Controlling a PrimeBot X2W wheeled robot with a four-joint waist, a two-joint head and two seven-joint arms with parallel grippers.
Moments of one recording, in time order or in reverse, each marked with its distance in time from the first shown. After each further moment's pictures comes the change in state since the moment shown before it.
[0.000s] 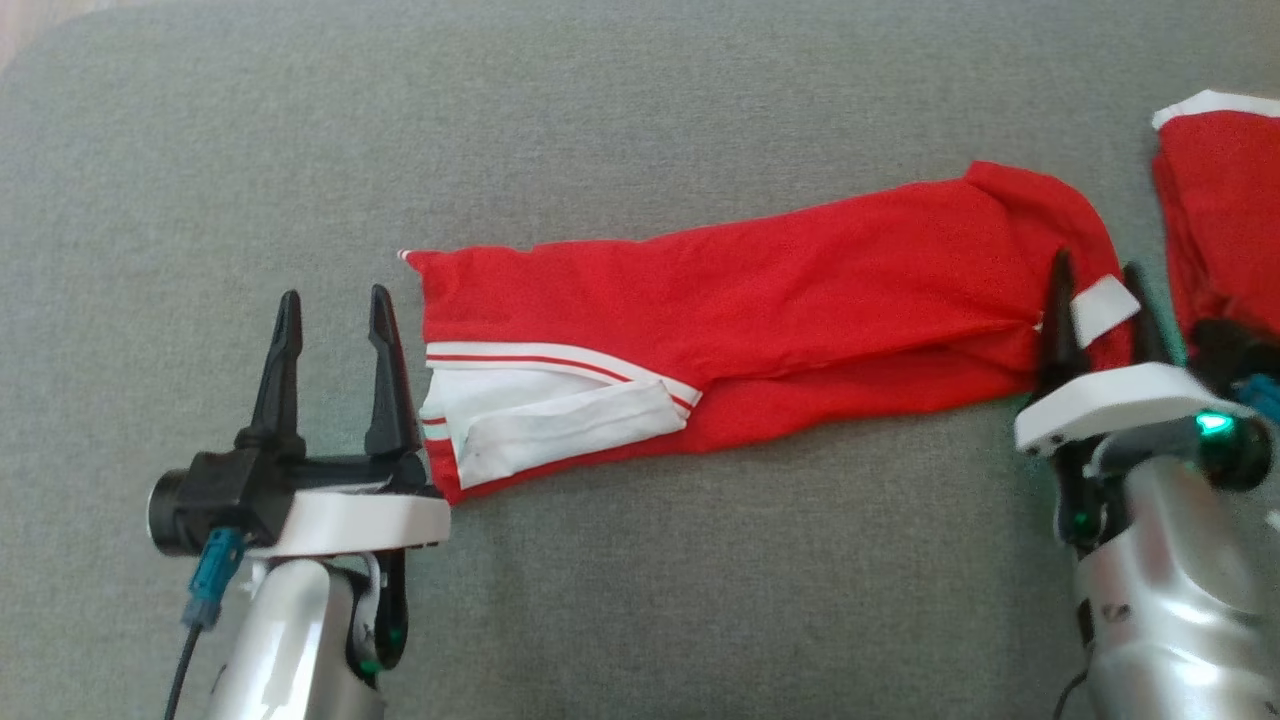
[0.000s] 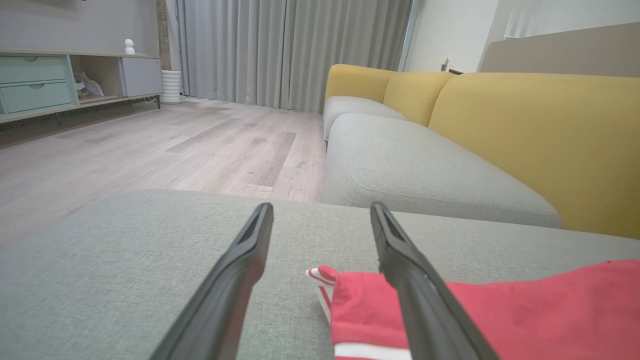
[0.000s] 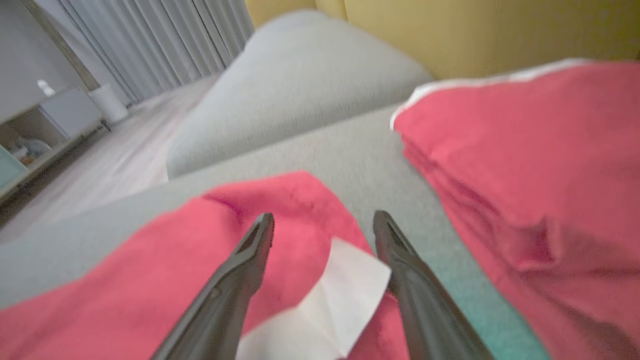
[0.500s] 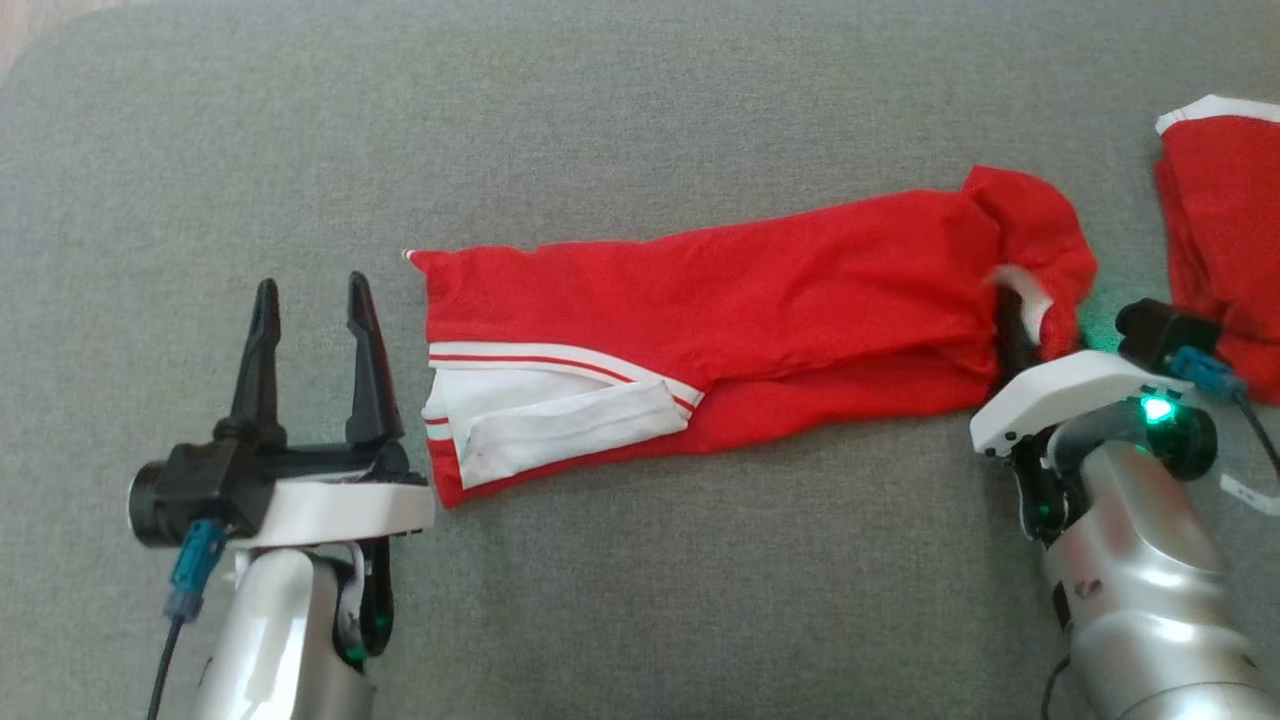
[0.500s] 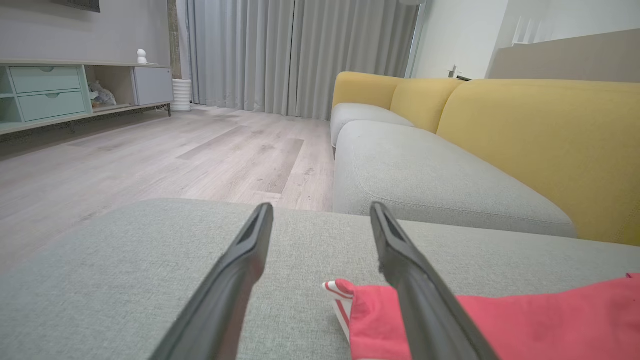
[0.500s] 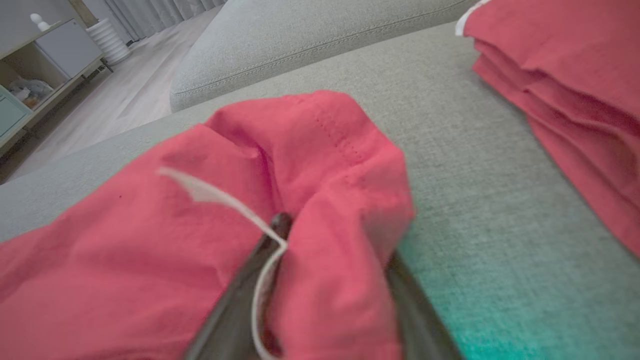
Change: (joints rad) left arm -0.013 -0.020 0.057 0.011 0.033 -0.035 0.000; right arm -0.104 -0.021 0.132 0.238 0.056 -0.001 0.042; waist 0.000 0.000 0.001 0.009
